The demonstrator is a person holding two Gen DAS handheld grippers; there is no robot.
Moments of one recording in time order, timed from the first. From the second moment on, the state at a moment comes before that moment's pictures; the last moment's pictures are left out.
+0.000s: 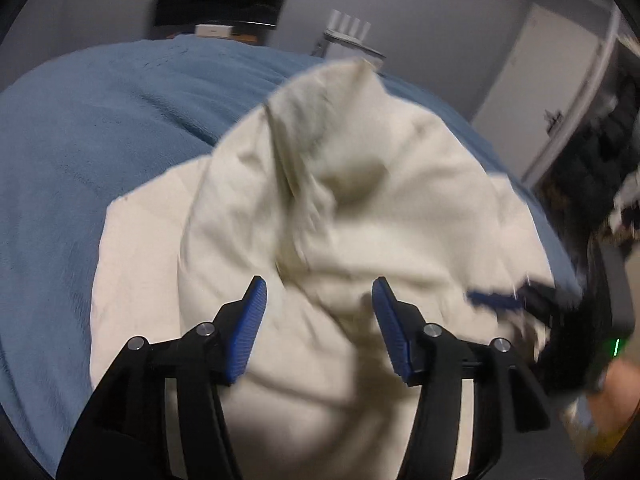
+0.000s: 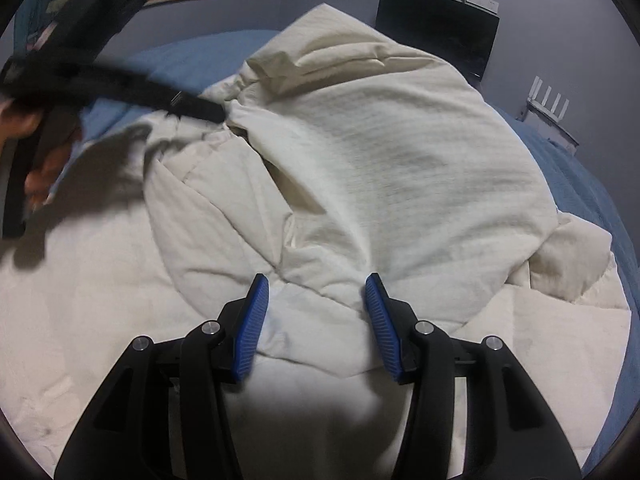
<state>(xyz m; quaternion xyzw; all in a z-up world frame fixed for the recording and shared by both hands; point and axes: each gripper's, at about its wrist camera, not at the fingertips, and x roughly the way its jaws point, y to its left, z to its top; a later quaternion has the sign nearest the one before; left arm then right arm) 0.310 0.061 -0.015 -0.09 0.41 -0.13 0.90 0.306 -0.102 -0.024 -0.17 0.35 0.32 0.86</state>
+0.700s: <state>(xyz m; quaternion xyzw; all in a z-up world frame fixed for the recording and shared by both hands) 0.175 0.064 0.049 -0.01 0.40 -0.08 0.91 0.206 -0.198 0.080 -0.06 0.35 0.24 0.90</state>
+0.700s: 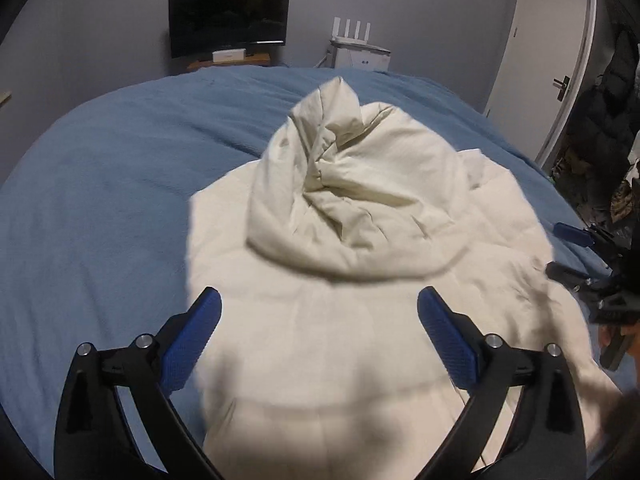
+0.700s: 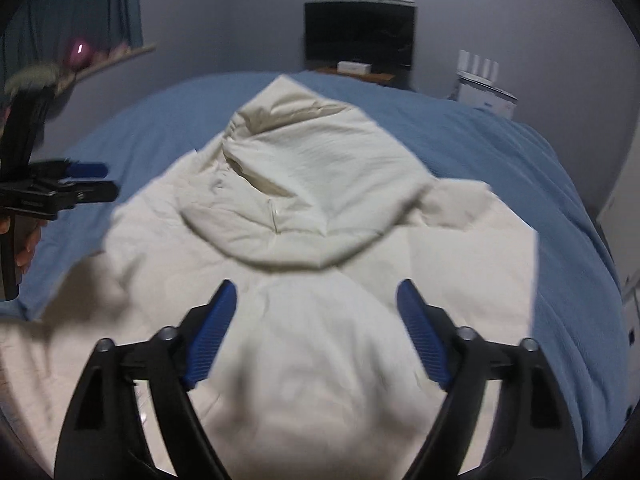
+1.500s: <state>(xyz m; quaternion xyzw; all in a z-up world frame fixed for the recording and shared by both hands) -0.040 0.032 0.064 0.04 0.43 -0.01 0.90 -0.033 -0.350 0.081 0.03 0.40 0.13 0.91</state>
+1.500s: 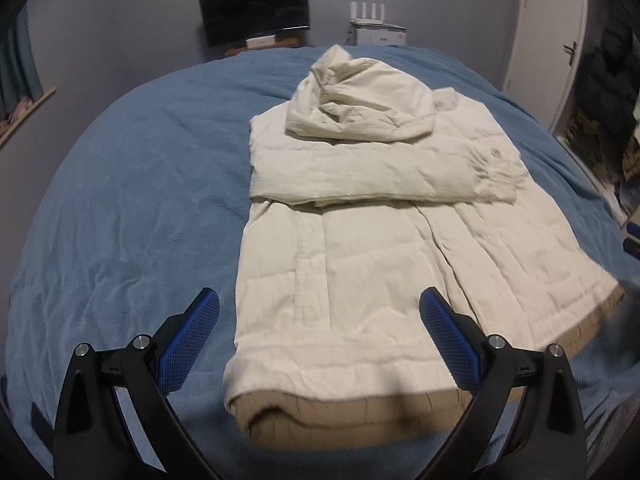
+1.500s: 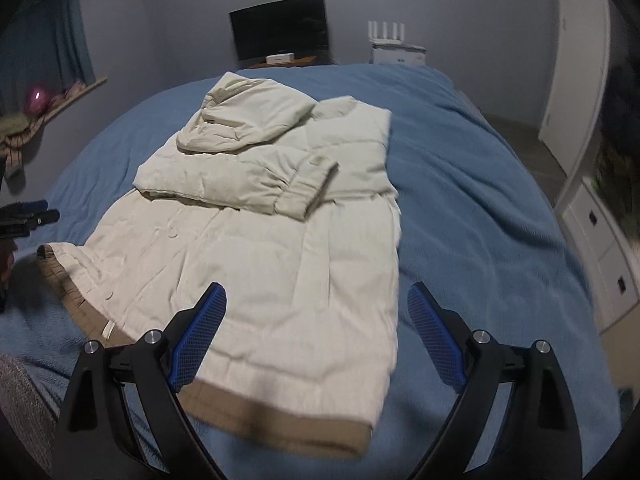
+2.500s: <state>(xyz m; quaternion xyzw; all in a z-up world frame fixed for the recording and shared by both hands) -0.006 0.120 -0.016 -0.16 0.61 -0.04 0.77 0.004 -0.400 0.000 0.18 0.58 0.12 0.79</state>
